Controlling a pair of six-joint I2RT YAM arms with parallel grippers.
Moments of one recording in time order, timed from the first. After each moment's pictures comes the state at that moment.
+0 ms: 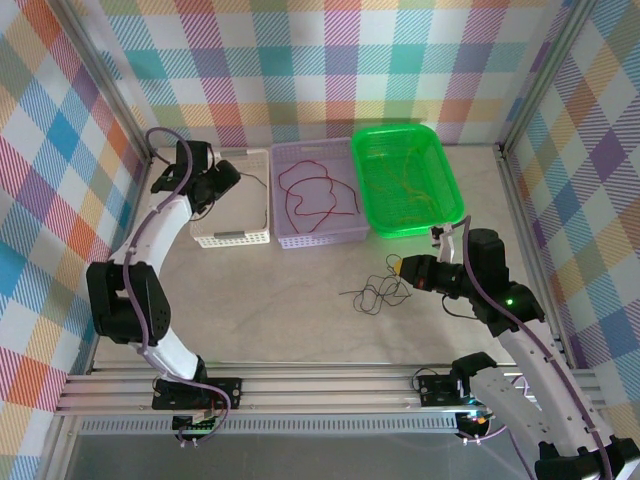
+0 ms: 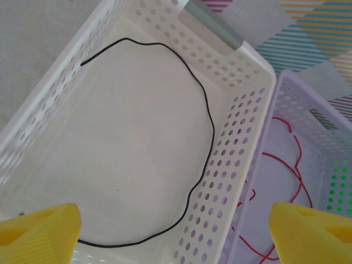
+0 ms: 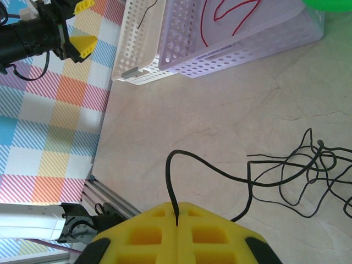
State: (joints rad) left arm -0.07 1.63 1.40 -0.57 -0.04 -0.75; right arm 0.31 0.72 0.76 -0.64 -0.59 0.63
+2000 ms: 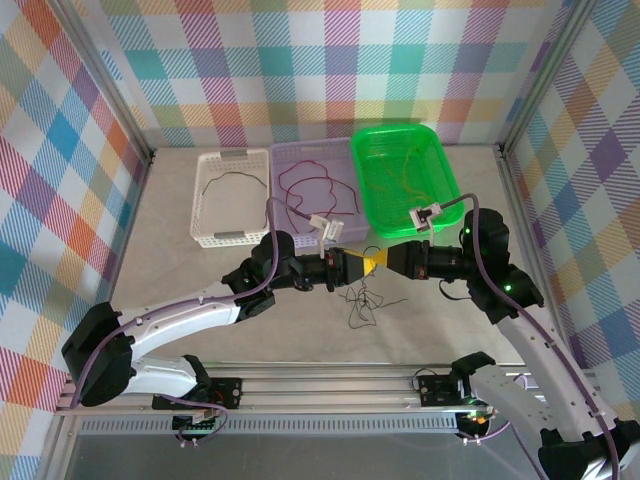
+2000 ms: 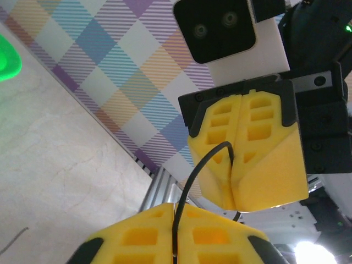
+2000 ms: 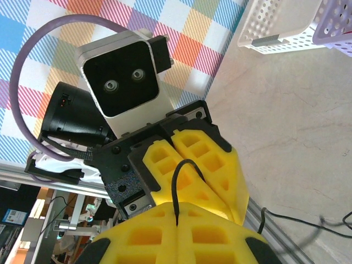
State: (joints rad) left arm -0.93 1.29 0.82 0.44 0.47 -0.78; right arm 0.36 0.81 0.88 -0.42 -0.97 0.78
